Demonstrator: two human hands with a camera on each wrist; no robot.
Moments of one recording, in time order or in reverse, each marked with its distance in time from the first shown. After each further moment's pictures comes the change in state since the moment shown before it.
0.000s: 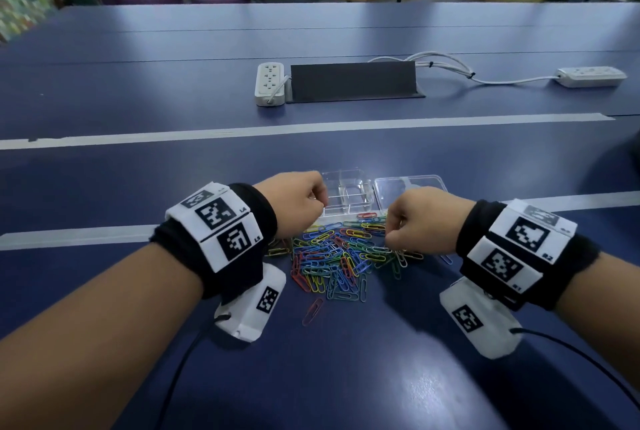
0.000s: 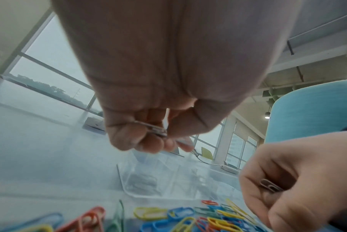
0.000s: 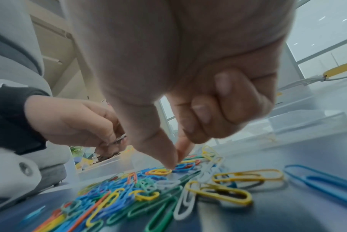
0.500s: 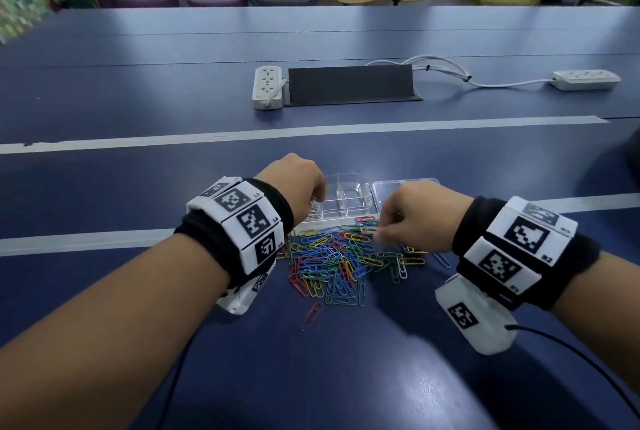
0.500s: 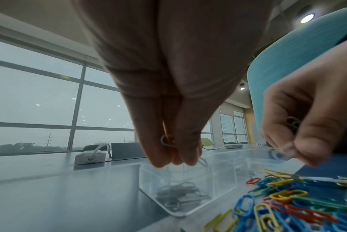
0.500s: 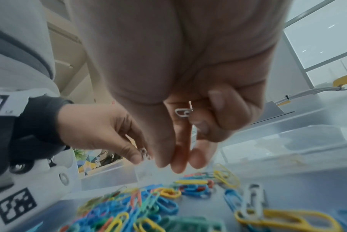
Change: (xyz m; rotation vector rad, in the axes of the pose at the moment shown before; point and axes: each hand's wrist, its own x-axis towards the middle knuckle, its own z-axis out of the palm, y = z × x) left_hand 0.016 0.003 -0.007 0.286 0.105 0.103; right_hand 0.000 -0.005 -0.009 -0.026 0.043 -0.069
